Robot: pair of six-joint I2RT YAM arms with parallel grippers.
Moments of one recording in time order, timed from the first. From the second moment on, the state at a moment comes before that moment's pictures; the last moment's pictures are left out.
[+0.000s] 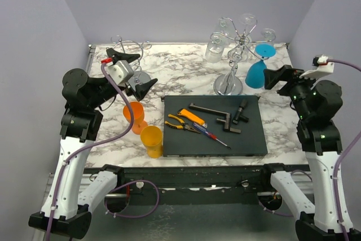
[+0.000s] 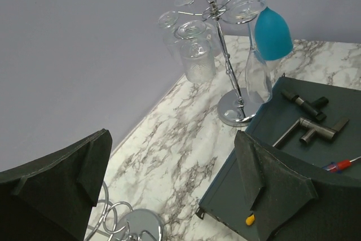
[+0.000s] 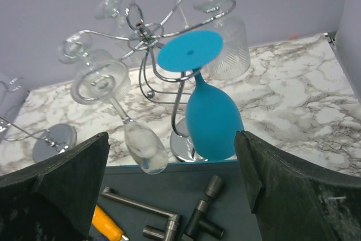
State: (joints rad) left arm -0.19 0.86 1.18 -0.18 0.74 0.29; right arm 0.04 0.74 1.04 -0.37 -0.04 0.26
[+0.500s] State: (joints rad) left arm -0.19 1.07 1.29 -0.32 0.46 0.15; right arm 0.04 1.05 1.50 -0.59 -0.22 0.31
